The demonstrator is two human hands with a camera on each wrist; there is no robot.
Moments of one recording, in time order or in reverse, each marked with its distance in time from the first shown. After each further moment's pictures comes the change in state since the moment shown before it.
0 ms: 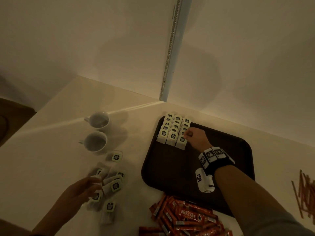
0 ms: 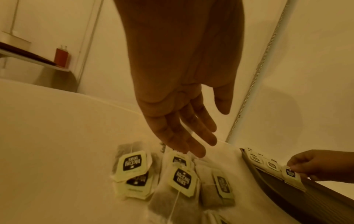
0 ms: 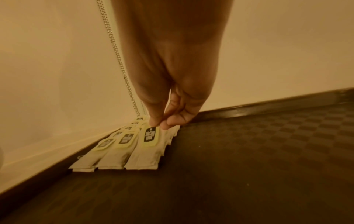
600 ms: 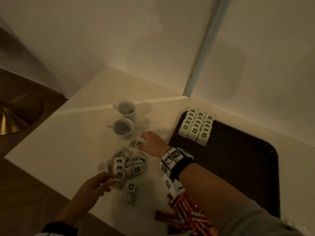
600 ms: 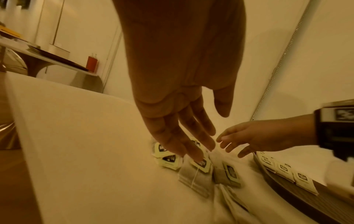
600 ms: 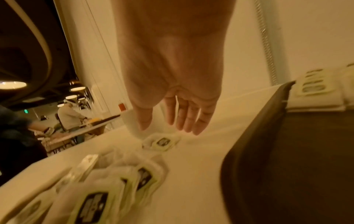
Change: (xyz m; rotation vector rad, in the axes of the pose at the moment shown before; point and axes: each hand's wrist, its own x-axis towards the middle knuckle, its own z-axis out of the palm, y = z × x) left_hand -0.038 -0.033 -0.015 0.068 0.048 -0.061; right_hand -0.052 -0.148 0.156 -0.216 -0.435 -0.437
